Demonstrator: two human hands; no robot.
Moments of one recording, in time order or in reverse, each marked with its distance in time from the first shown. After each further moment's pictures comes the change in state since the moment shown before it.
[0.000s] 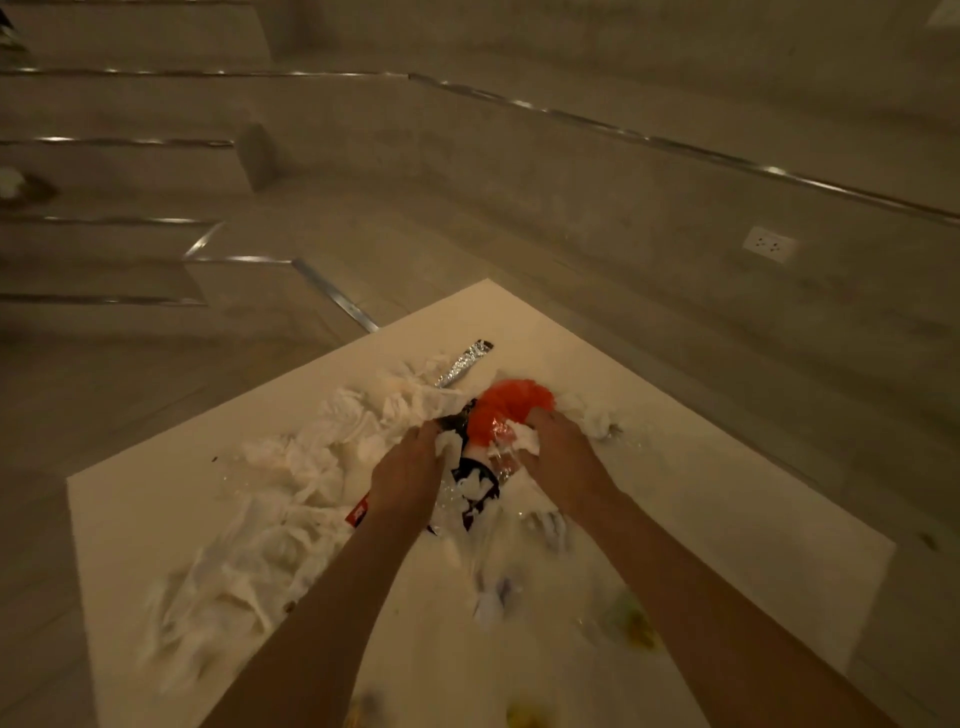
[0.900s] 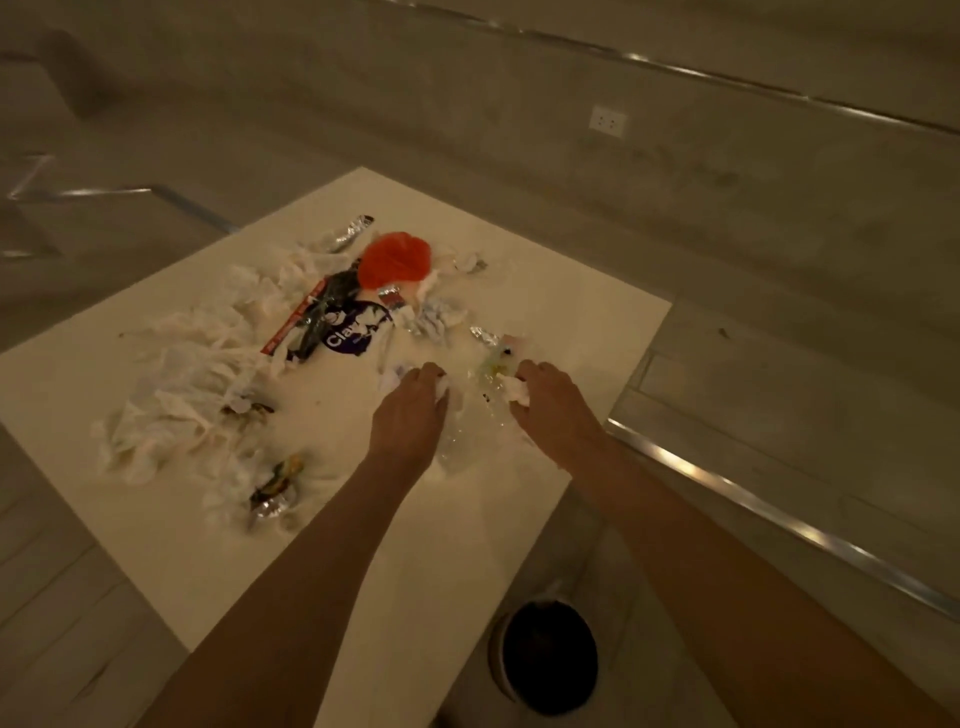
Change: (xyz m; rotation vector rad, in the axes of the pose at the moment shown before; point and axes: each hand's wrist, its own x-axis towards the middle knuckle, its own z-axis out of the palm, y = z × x) left_hand -0.229 0.082 0.020 -0.126 -0.112 0.259; right_hand -0.273 0.021 -0.026 -0.128 0.070 0.255
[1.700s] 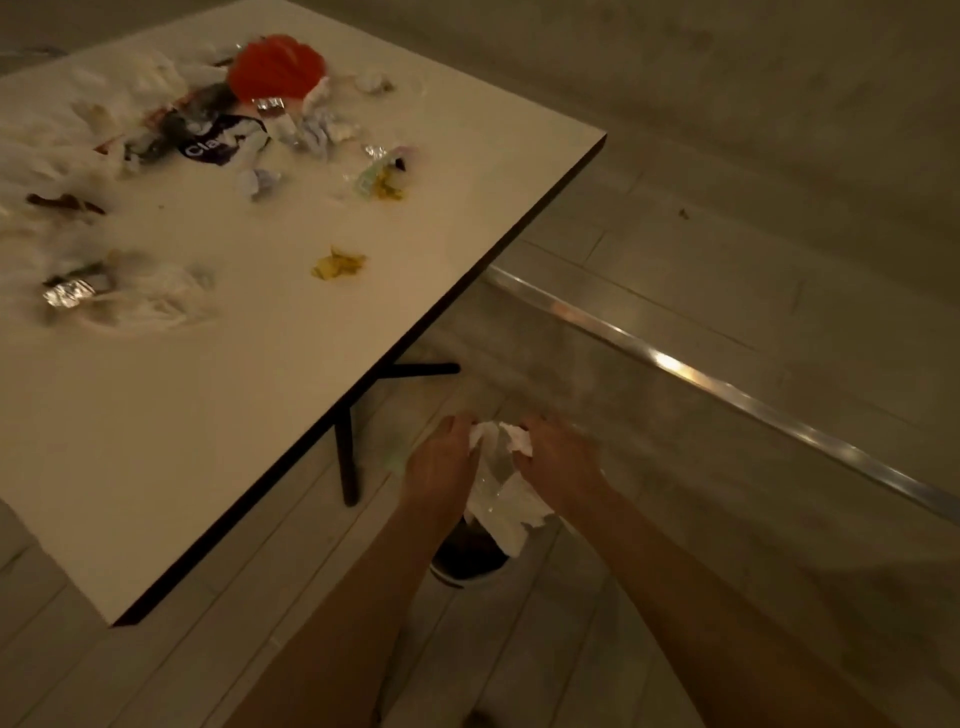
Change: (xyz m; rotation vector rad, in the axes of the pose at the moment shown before) left_hand -0.204 0.064 0.256 -0.107 -0.218 -0.048; right_hand -0.215 0.206 0.119 -0.012 -0.228 0.132
